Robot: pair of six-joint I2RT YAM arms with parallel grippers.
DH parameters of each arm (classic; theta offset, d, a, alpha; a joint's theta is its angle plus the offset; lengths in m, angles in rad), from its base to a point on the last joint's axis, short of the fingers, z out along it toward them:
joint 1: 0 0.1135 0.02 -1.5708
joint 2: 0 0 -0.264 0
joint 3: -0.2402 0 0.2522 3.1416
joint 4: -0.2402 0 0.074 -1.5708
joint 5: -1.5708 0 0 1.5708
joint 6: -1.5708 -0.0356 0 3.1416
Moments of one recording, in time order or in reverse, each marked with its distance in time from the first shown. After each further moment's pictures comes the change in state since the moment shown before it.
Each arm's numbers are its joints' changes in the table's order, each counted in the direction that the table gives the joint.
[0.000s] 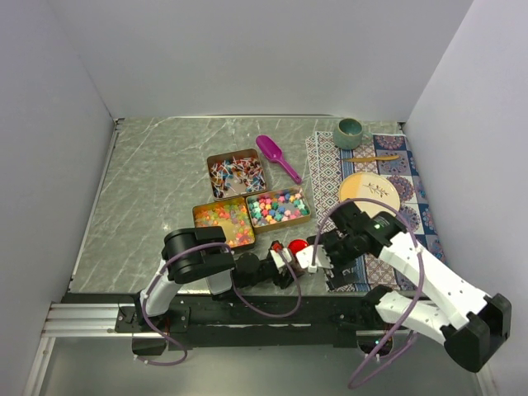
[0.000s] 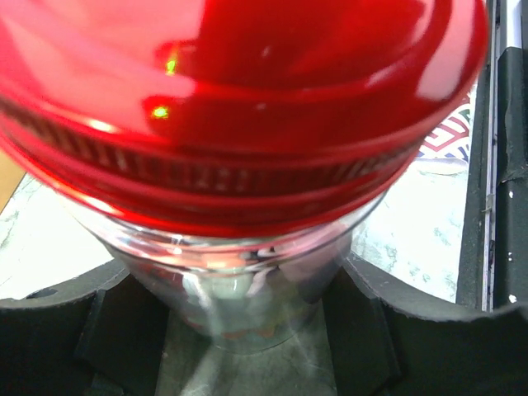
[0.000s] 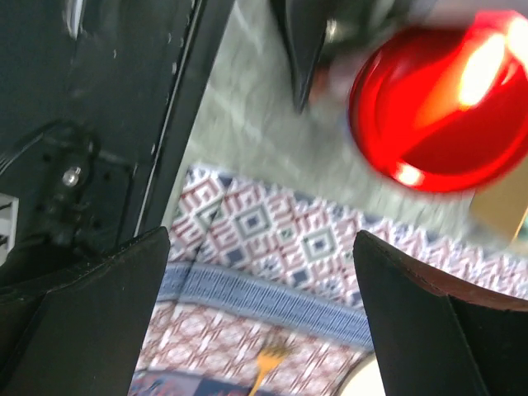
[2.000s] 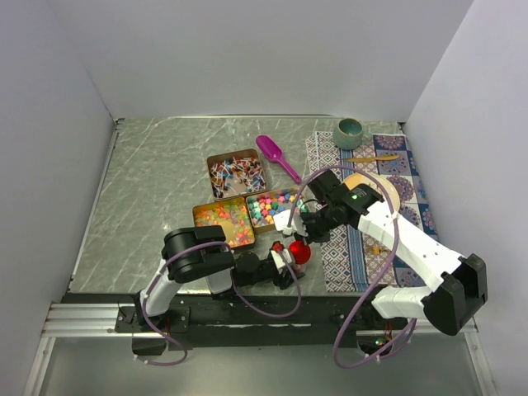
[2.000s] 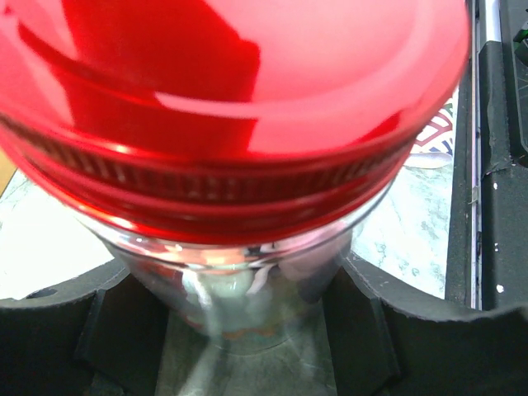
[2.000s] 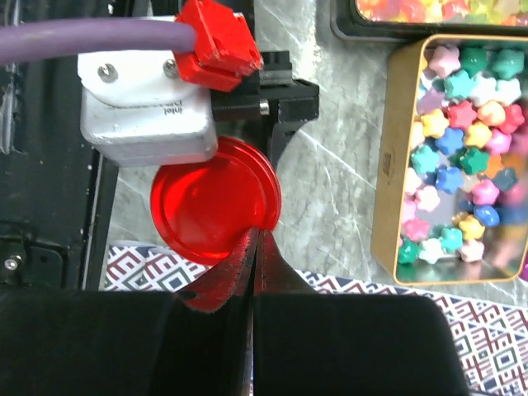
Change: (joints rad) left arm 0.010 0.003 -0.005 0.000 -0.055 -0.008; right arm 0.012 0.267 -0.239 0.155 0.082 -0.171
